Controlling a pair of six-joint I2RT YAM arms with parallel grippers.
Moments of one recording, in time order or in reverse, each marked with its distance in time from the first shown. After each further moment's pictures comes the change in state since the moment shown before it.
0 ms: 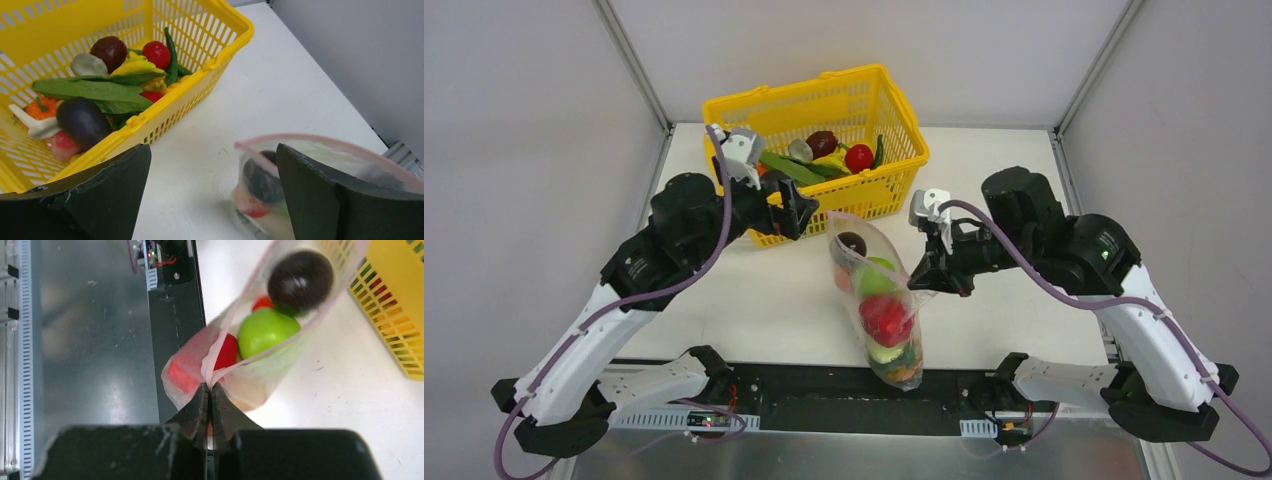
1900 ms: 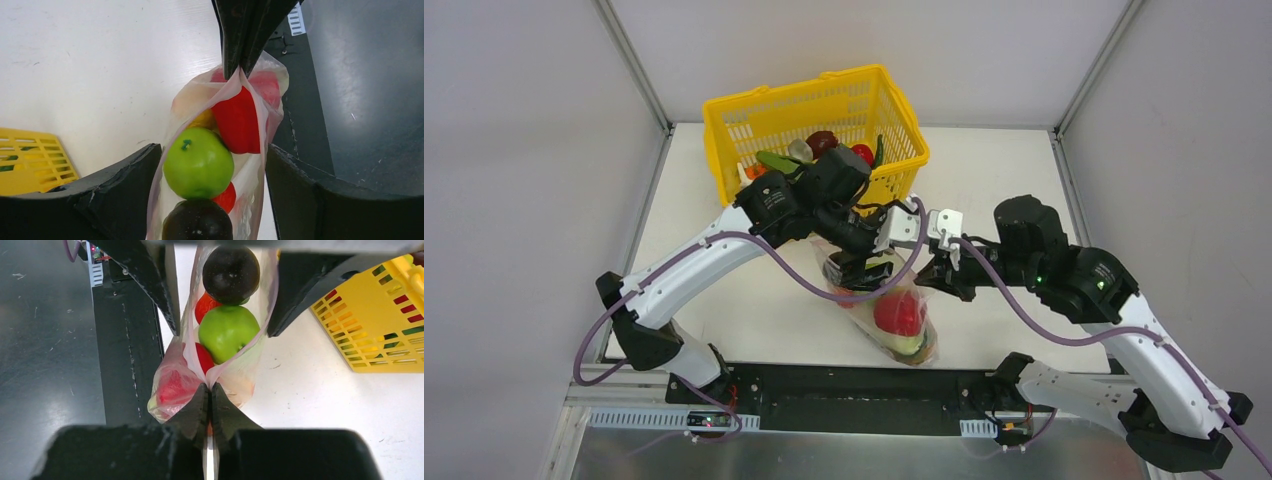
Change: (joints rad) left arm -0.206 0.552 0.425 -0.422 0.801 0.816; right arm -0.031 -0.194 -0.322 0.211 0.090 -0.116
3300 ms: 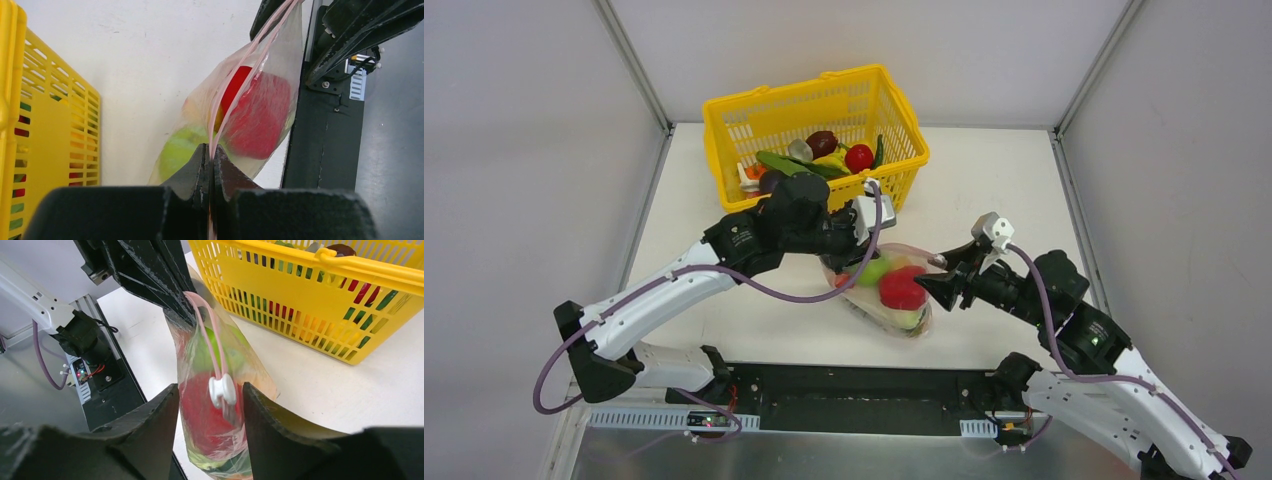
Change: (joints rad) left arm 0.010 -0.268 -0.409 0.459 -0.290 -0.330; right arm 0.000 -0.385 -0.520 0.578 0.267 0.480
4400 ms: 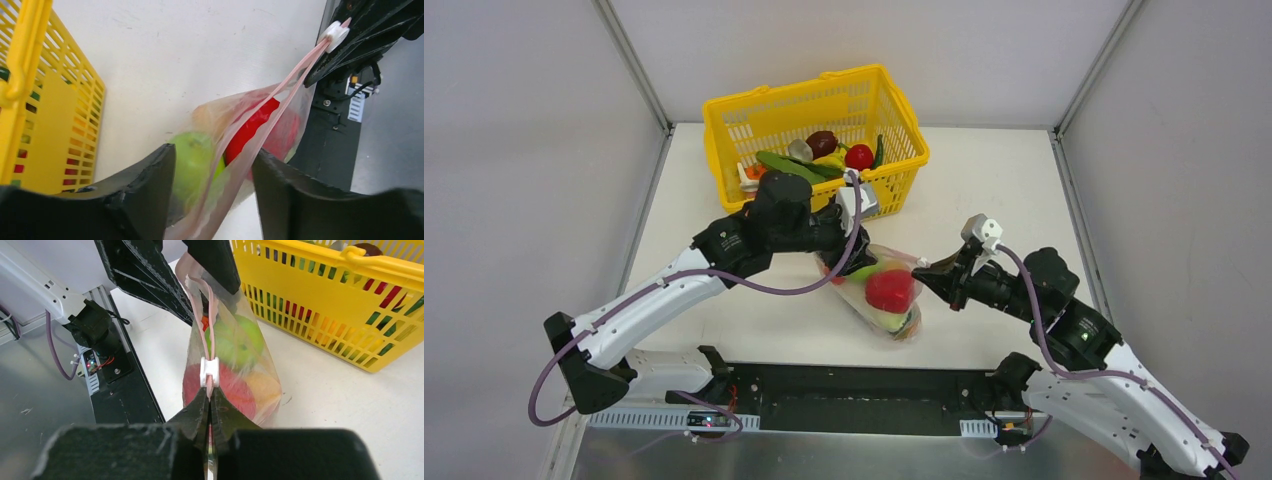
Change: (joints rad) left arm 0.058 -0.071 -0.104 0.097 -0.001 -0.100; right arm -0.007 0.015 -0.034 0.053 -0.075 -0.008
